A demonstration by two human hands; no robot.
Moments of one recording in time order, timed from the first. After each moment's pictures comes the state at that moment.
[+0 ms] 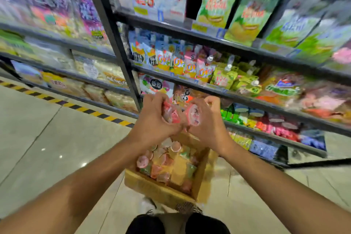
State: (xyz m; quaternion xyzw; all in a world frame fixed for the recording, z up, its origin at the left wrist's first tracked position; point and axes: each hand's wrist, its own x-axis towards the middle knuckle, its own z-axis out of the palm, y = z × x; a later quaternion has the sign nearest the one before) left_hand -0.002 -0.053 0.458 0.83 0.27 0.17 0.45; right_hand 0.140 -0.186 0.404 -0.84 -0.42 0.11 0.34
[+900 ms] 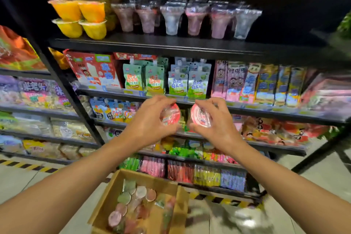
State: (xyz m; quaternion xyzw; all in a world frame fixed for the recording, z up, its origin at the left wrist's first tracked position) left_hand 0.111 -0.236 0.658 0.95 0.10 0.18 0.25; right_hand 0.245 -0.423 0.626 -0.82 -0.41 -0.02 0.40
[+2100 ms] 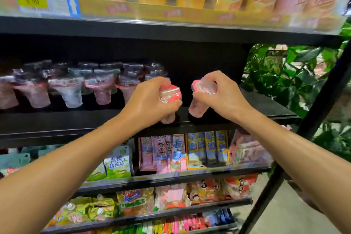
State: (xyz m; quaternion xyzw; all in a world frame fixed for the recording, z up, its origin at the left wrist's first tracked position) left_hand 0.403 -0.336 0.825 0.91 -0.03 0.30 0.29; right_hand 0.502 -0.537 0.827 -0.87 -0.28 -0.20 0.35
